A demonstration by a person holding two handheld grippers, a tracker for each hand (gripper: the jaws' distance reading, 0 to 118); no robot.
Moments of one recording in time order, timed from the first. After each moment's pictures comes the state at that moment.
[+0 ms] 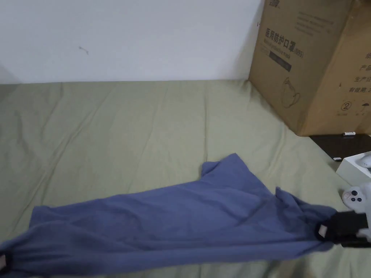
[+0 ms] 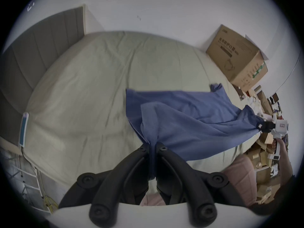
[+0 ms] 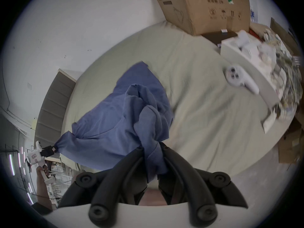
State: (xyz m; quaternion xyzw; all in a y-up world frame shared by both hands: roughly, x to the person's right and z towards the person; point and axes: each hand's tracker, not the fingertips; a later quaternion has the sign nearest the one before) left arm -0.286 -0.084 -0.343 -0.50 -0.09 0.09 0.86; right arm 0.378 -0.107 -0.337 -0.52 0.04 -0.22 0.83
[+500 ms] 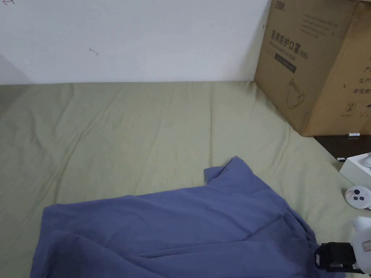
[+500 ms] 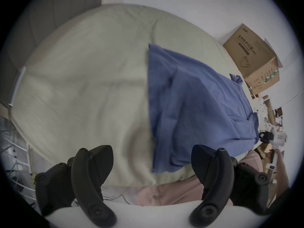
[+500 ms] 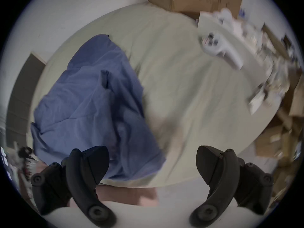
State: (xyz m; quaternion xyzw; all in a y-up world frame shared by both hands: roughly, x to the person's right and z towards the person) left arm -0.314 -0.142 -0.325 -0.53 -0.02 0.13 0.84; right arm 0.366 -0.149 -0.334 -0.57 -0.08 -0.07 0.82
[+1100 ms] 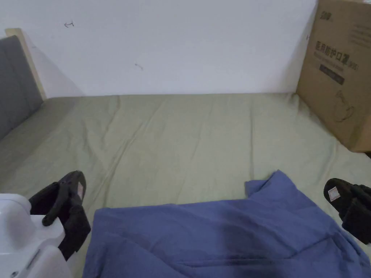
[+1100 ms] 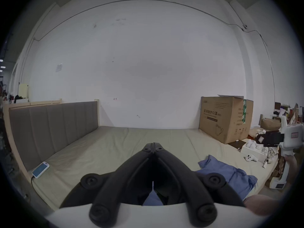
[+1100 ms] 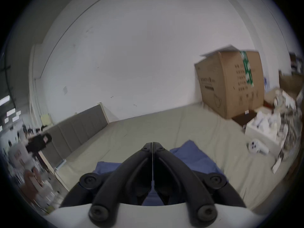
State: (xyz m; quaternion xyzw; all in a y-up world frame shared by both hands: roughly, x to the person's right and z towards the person) left arm -0.192 -0.006 -0.230 -0.02 -0.03 0.02 1.00; right arm 0.220 -0.031 -0.267 -0.10 0.11 -0.10 0.98
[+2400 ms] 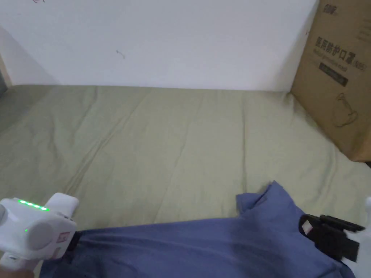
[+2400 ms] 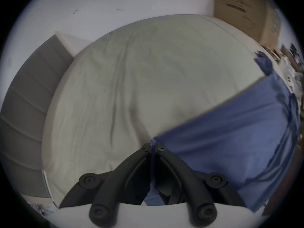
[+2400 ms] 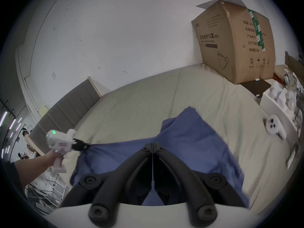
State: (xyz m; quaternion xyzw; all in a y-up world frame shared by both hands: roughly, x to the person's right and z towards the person) left arm -0.245 -0.178 -0.515 -0.50 -0.07 -0.13 0.85; right arm 0.250 -0.097 -0.414 -0.30 0.11 -0.14 0.94
